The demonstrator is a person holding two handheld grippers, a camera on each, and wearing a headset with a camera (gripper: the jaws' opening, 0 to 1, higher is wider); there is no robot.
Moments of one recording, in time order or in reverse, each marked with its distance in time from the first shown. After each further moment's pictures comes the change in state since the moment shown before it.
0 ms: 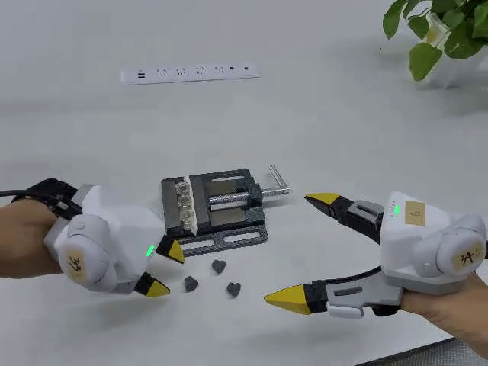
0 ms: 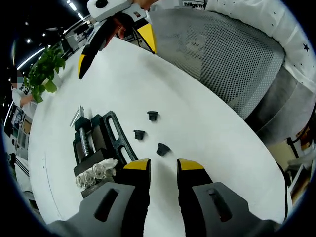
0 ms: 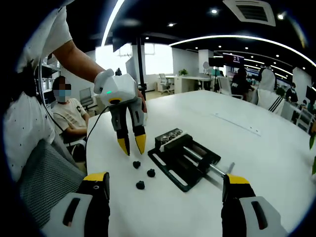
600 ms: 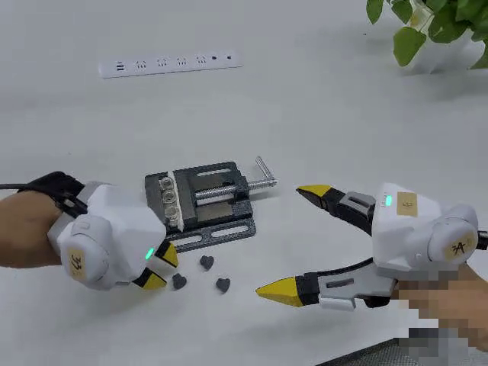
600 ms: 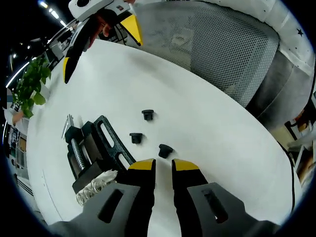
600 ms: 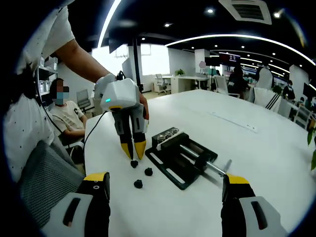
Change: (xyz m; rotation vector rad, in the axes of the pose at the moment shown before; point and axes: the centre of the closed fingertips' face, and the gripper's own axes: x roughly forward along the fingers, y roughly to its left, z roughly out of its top) left arm 0.014 0.002 -0.003 0.118 0.023 -0.080; right arm -0.001 -0.005 -0.004 0.023 -0.003 -0.022
